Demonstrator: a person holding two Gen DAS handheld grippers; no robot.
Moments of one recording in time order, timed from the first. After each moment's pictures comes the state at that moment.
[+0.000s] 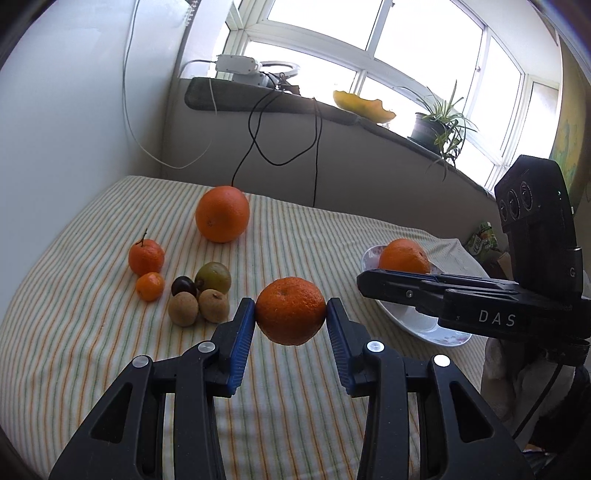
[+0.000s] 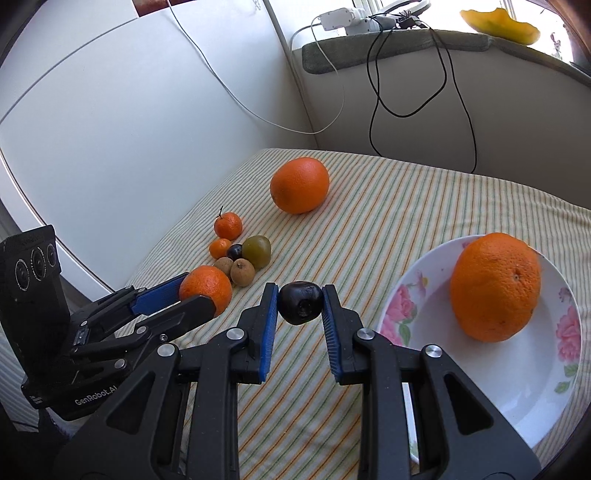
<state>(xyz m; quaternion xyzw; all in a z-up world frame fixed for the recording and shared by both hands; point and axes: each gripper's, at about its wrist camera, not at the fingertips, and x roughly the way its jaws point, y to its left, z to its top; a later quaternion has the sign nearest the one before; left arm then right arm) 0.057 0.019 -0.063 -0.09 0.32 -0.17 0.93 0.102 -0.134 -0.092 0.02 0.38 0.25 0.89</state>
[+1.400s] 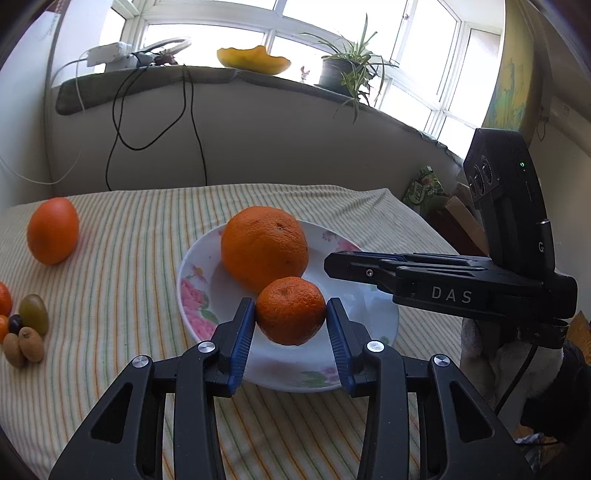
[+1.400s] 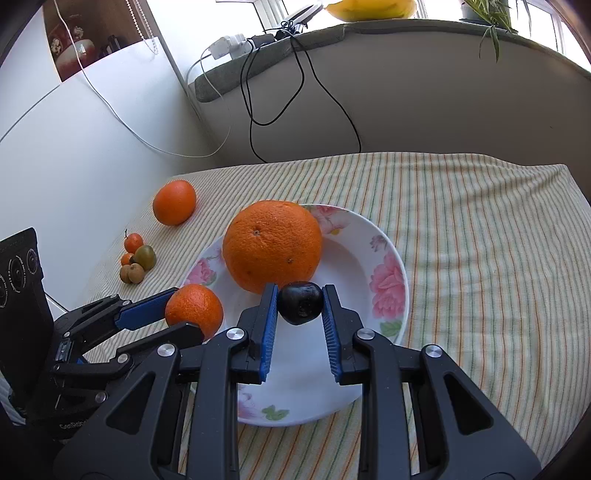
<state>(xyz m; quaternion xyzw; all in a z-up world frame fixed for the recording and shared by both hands) 0.075 -0.121 -0.068 -0.02 0.35 -0.30 0.89 0.092 -0.278 -0.096 0.07 0.37 0.14 0.91</state>
